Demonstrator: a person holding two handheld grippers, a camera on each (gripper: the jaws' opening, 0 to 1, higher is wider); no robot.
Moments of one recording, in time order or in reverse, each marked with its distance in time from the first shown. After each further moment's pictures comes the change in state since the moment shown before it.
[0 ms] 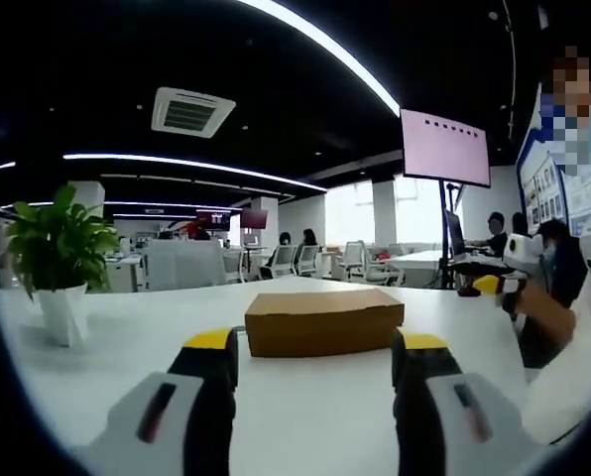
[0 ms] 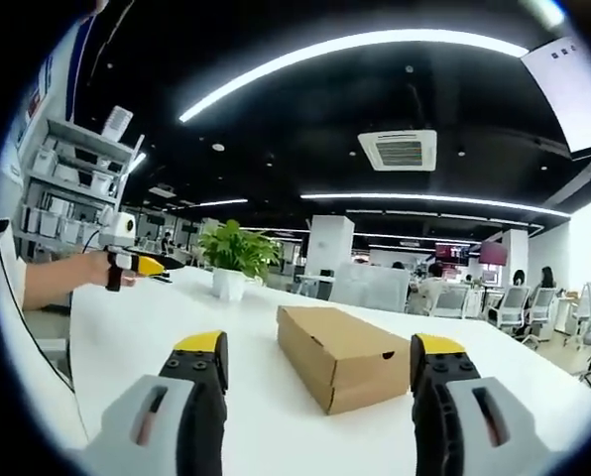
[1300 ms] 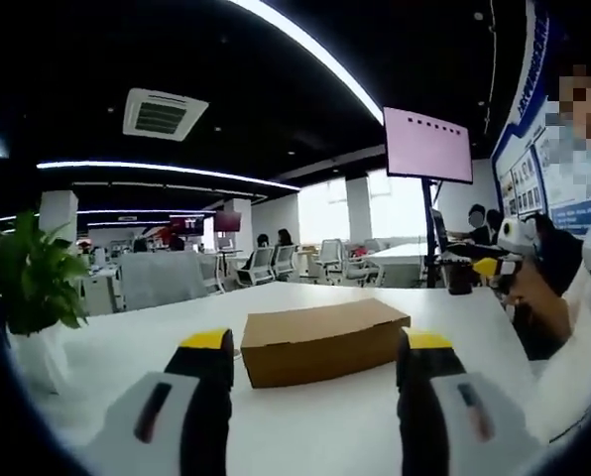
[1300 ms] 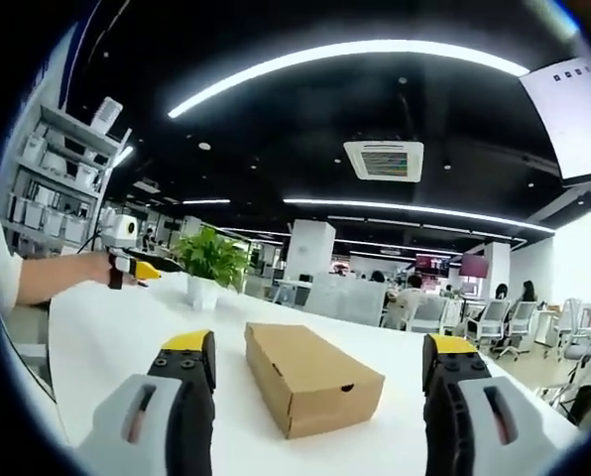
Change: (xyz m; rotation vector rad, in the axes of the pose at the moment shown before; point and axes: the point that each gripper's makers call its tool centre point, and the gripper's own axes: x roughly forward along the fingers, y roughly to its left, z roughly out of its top) left arm 0.052 0.022 0.028 0.066 0.056 -0.153; right arm 0.012 -0.040 0.043 -0.034 -0.019 -0.085
